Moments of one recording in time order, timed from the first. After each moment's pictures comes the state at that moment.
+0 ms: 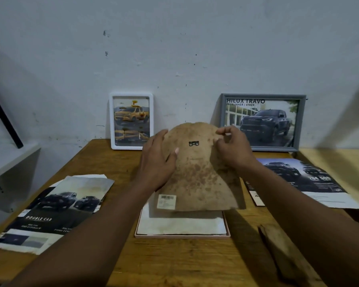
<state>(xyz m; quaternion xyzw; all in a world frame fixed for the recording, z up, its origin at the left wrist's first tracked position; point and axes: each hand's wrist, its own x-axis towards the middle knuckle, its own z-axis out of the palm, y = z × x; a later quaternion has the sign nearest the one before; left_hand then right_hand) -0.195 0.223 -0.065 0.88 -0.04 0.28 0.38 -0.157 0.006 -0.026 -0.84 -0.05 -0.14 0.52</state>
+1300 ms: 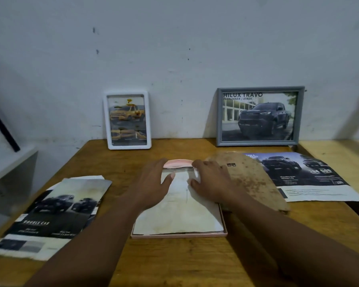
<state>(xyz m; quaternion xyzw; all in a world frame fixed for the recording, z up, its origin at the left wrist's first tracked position) -0.206 0.240 -0.113 0.96 -0.01 0.08 0.26 -0.180 0.038 -0.097 -0.97 -0.17 -0.06 0.14</state>
